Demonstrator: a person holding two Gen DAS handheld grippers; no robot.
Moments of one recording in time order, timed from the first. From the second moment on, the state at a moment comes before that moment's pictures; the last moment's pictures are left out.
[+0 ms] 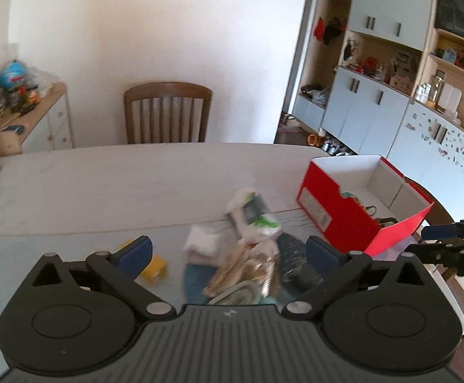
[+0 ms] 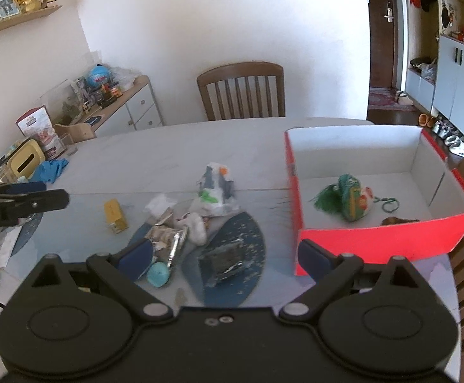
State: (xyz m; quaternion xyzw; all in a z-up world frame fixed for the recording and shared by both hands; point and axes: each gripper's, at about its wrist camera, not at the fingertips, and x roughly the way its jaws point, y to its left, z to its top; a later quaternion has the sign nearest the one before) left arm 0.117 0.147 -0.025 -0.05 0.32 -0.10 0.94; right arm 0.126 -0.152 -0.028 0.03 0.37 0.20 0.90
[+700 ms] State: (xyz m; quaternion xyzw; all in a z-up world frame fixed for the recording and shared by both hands) left arm 0.084 0.182 -0.135 -0.04 0.40 -0.06 0.91; right arm 0.133 -0.070 -0.096 -0.01 0.43 0.22 0.88
